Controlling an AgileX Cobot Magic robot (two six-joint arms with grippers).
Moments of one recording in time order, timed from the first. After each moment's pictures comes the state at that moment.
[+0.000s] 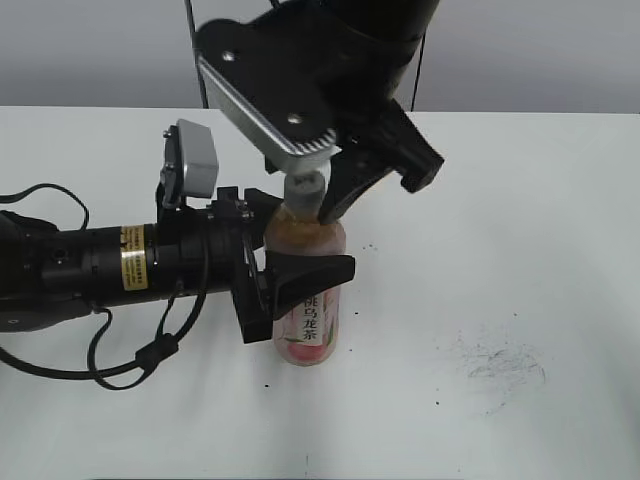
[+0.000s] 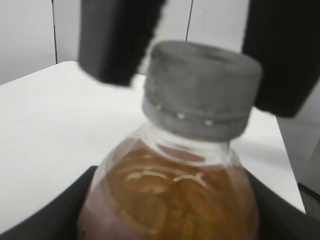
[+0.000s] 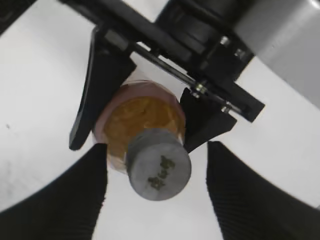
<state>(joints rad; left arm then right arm) -0.42 1.96 -0.70 1.00 -1.22 -0.43 0.74 1.87 -1.71 0.19 1.22 -1.81</state>
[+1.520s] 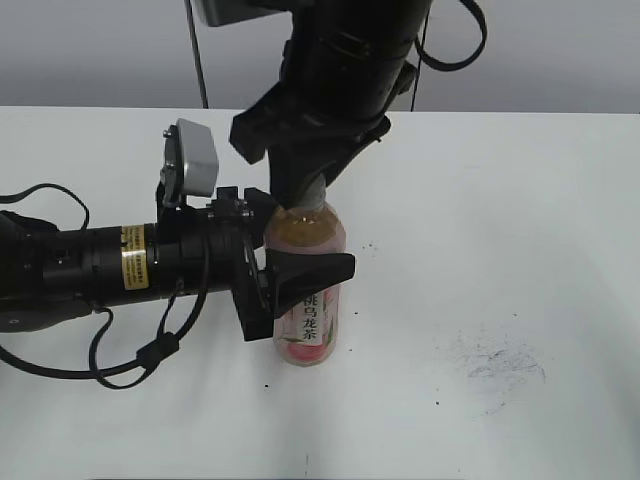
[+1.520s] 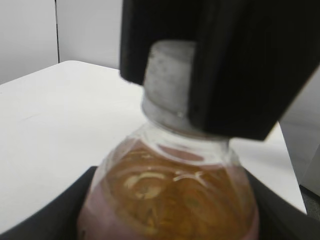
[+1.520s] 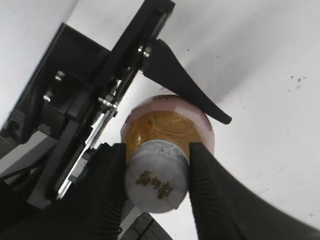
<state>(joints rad) -0.42 1.96 -0.70 1.00 -1.22 -0.44 0.75 1.88 -1.73 0.17 1.22 -0.18</state>
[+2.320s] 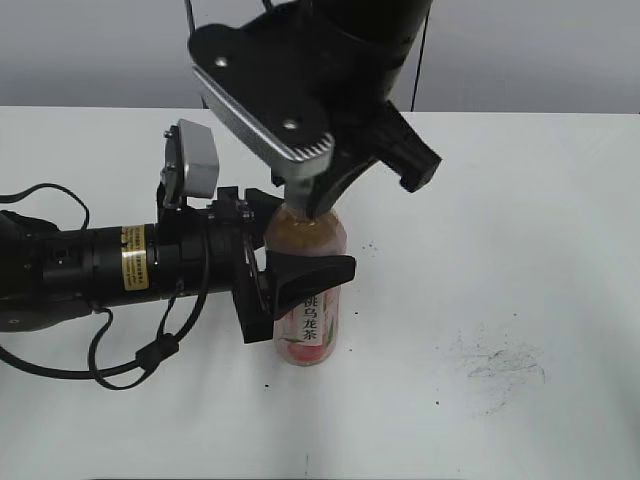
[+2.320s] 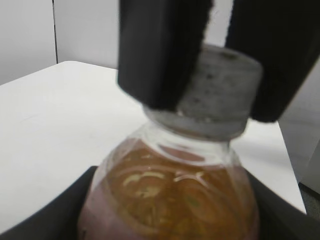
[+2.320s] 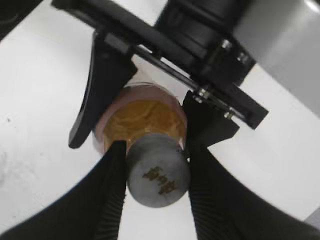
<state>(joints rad) -0.42 1.96 -0.70 1.00 -1.21 -0.44 0.75 1.88 -1.73 0.17 1.23 -1.76</state>
